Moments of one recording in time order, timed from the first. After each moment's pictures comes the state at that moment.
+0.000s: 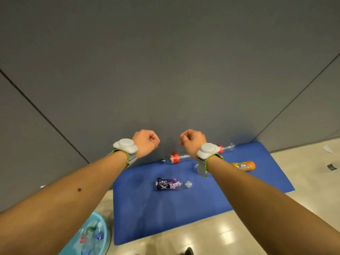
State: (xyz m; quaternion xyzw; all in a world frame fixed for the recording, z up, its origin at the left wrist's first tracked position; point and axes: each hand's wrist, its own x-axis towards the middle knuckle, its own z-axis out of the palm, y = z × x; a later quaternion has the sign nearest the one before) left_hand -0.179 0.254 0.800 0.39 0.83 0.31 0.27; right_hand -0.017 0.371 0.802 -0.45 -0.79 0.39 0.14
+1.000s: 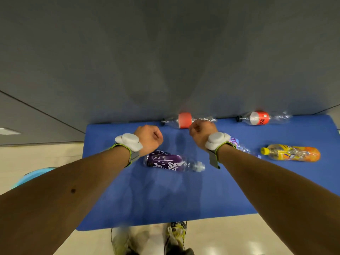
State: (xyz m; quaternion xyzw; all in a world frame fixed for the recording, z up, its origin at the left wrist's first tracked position) left_hand -0.184 0.329 0.450 0.31 0.86 0.20 0.35; right_hand -0.053 0.492 0.450 -0.42 -0.83 0.35 -0.10
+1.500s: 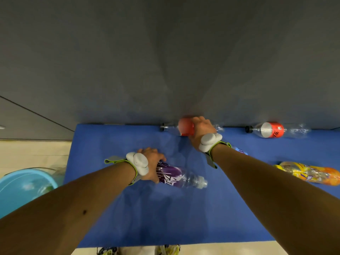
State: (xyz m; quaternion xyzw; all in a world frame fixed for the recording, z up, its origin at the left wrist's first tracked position) left_hand -0.173 0.337 0.368 0.48 0.76 -0.07 0.42; right_hand -0.089 0.531 0.377 -0.33 -0.91 0.21 -0.14
